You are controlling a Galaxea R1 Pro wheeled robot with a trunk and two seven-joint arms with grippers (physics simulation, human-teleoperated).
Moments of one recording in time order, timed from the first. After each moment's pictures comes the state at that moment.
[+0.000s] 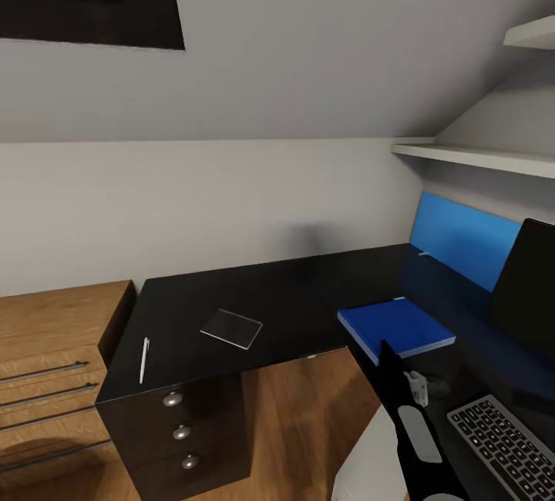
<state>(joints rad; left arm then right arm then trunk) -0.02 0.01 -0.27 -0.17 0.63 -0.54 0.31 -0.44 0.15 -0.43 -0.83 -1.07 -0.02 0.15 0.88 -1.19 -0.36</state>
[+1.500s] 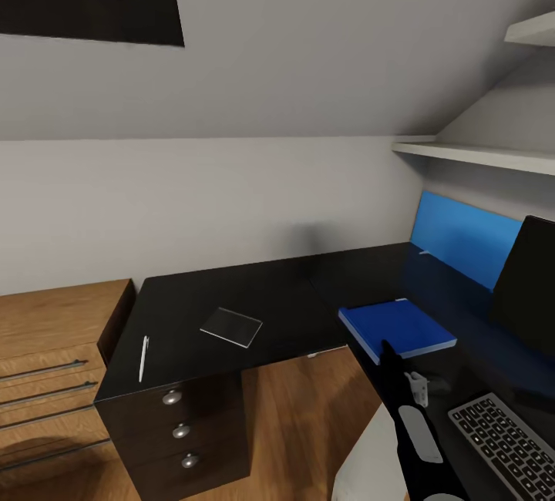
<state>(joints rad) -0.02 0.01 -0.28 -0.17 0.63 -0.54 0.31 -0.44 0.15 -0.43 -0.83 -1.10 -0.02 0.15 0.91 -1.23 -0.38</state>
